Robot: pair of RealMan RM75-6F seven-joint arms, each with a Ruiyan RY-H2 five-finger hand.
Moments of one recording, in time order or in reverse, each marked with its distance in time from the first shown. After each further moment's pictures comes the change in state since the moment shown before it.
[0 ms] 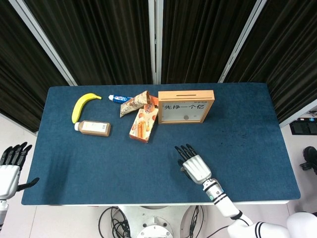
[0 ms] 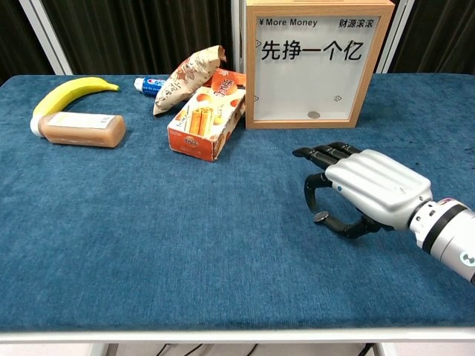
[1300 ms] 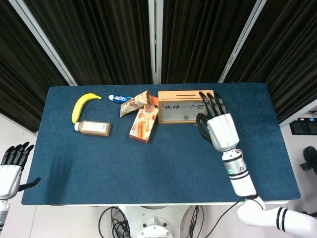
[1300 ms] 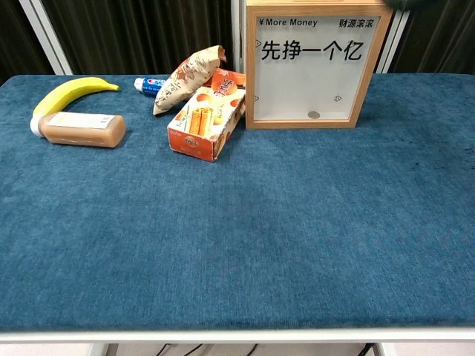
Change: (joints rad) left arm -0.004 0.005 0.002 -0.018 0.013 0.003 0.011; right arm 0.062 0.326 0.378 -0.435 0.096 0.176 -0.093
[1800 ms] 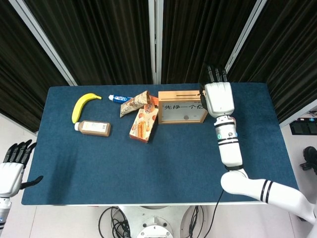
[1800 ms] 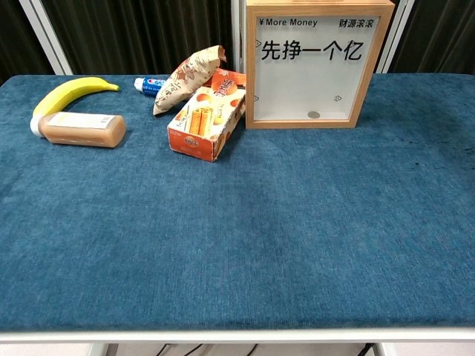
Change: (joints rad) left arm -0.017 0.019 -0.006 -0.038 0.013 -0.002 -0.001; right arm 0.287 -0.028 0.183 0.109 0.592 -0.125 -0.372
